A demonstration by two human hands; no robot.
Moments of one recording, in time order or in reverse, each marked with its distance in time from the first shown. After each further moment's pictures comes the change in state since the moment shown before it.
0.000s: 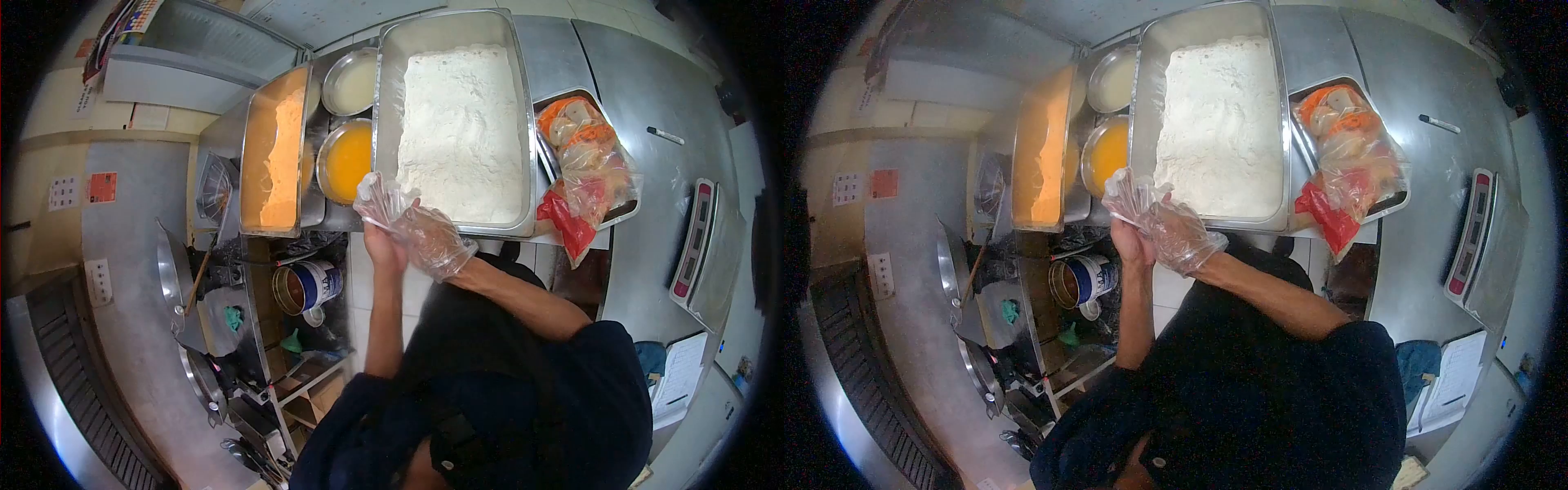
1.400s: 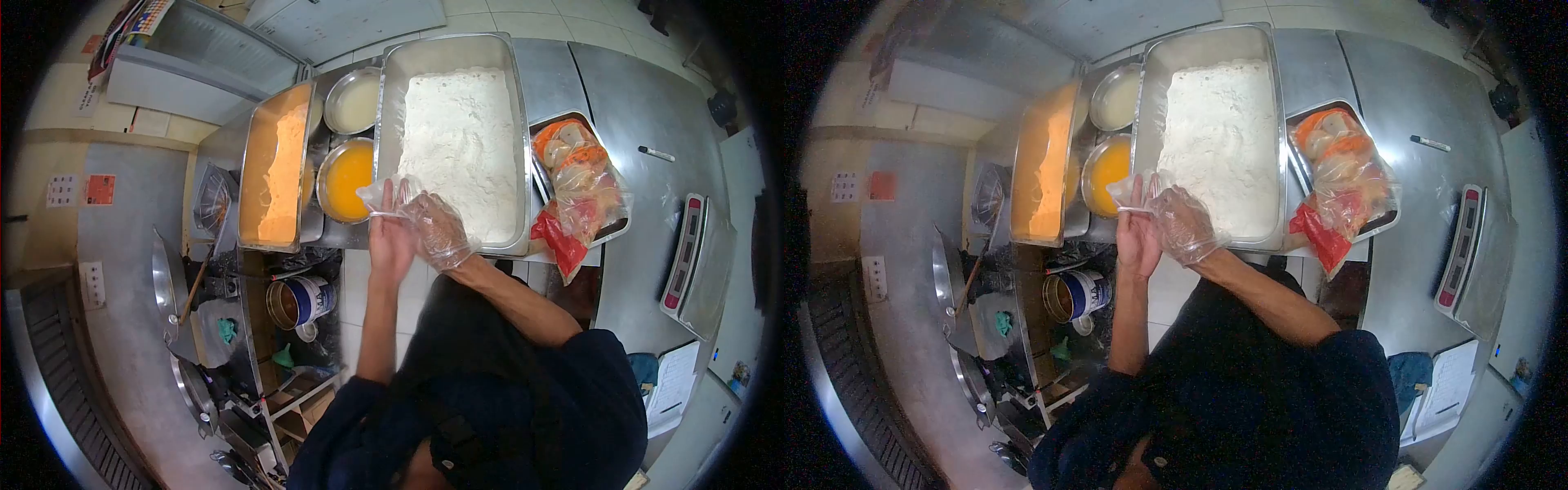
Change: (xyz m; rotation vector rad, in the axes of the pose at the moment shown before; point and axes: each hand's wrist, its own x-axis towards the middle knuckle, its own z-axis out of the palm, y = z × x) left_hand 0.018 0.011 0.019 -0.071 -0.264 -0.230; right_hand 0.032 0.013 -0.025 -0.126 0.057 0.063
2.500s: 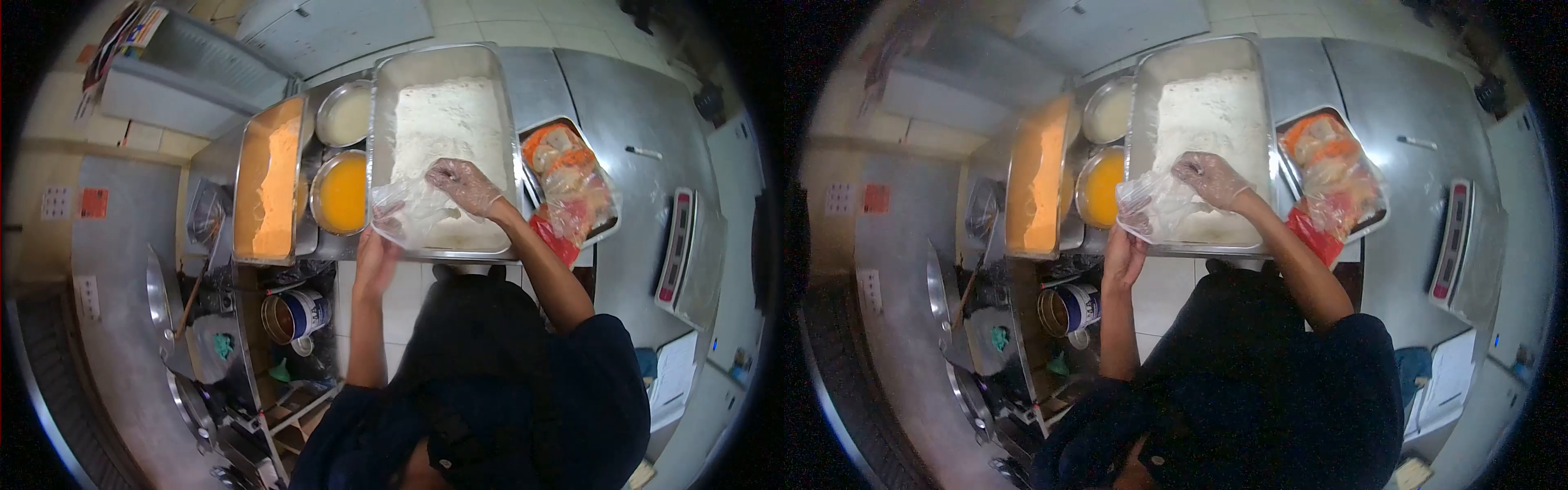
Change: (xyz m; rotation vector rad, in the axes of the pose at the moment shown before) left_hand -0.007 0.021 -0.011 0.281 0.121 -0.103; right_hand 0.054 0.061 -0.066 0.467 -0.254 0.339
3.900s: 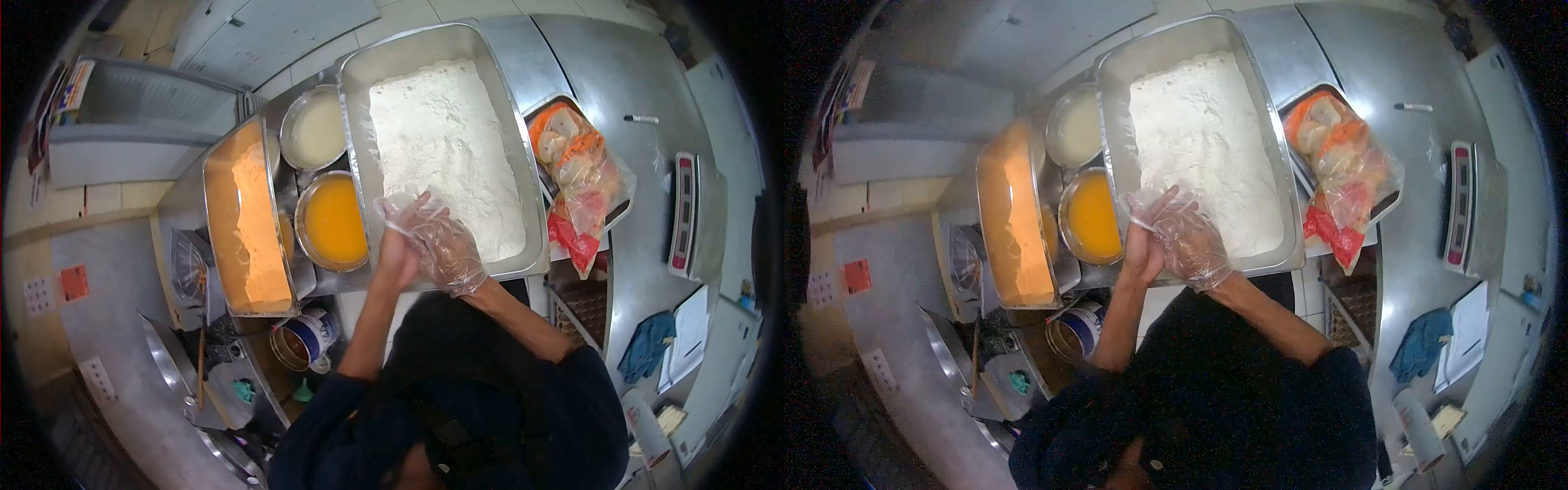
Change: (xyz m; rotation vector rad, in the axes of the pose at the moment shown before) left_hand 0.088 0.002 0.009 -0.050 -0.200 -0.381; right_hand -0.015 0.017 0.105 -0.506 0.516 -0.266
